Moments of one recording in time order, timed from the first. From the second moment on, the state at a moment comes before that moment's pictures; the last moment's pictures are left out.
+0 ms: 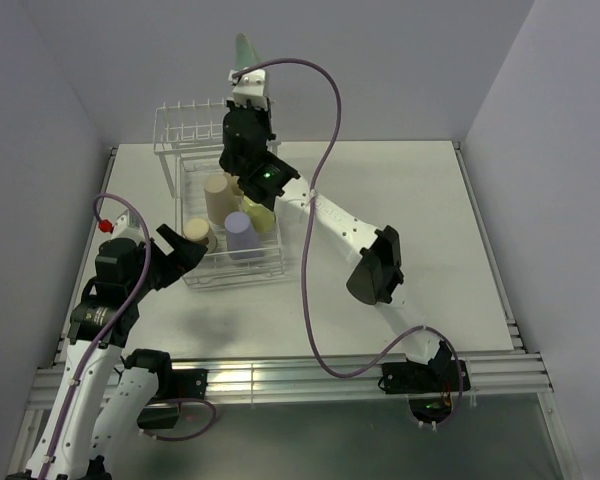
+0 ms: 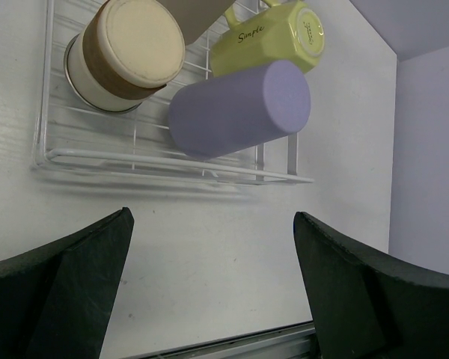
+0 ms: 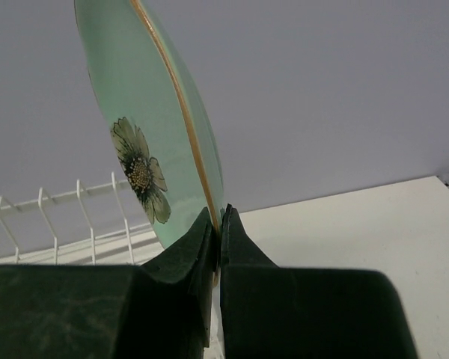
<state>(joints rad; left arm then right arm) -0.15 0.59 0.73 -0.63 0.13 -0.75 0.90 2.28 2.46 0.09 1.16 -0.22</state>
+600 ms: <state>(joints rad) -0.15 0.58 0.74 -0.63 0.13 -0.75 0.92 2.39 2.49 0.13 1.18 -0.22</state>
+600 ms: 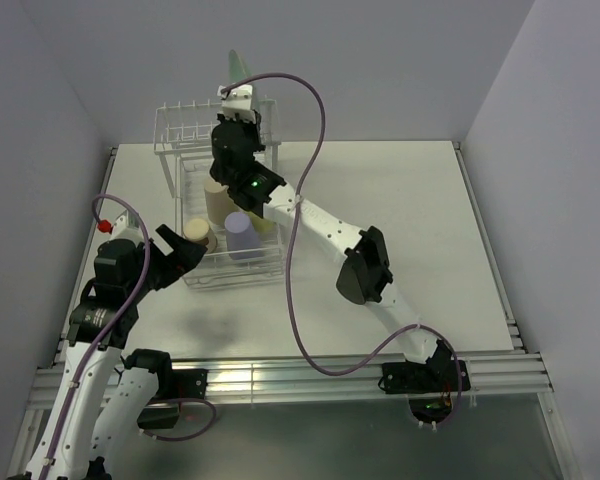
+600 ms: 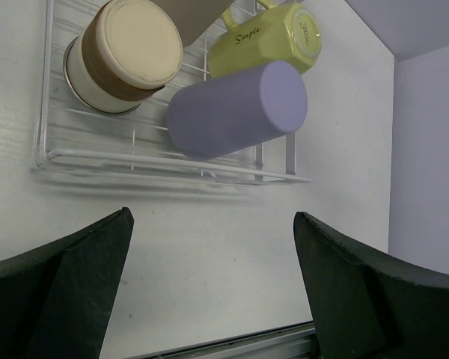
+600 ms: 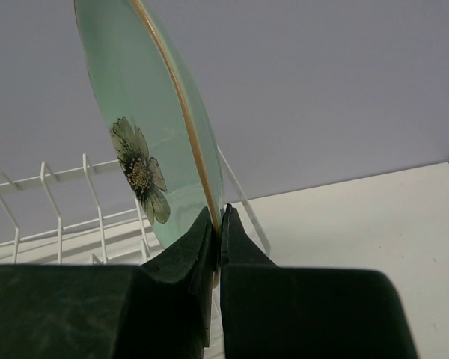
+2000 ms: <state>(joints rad) -0.15 0.54 0.74 -0.64 0.13 -0.74 0.94 2.45 2.50 0.38 1.33 -0.31</state>
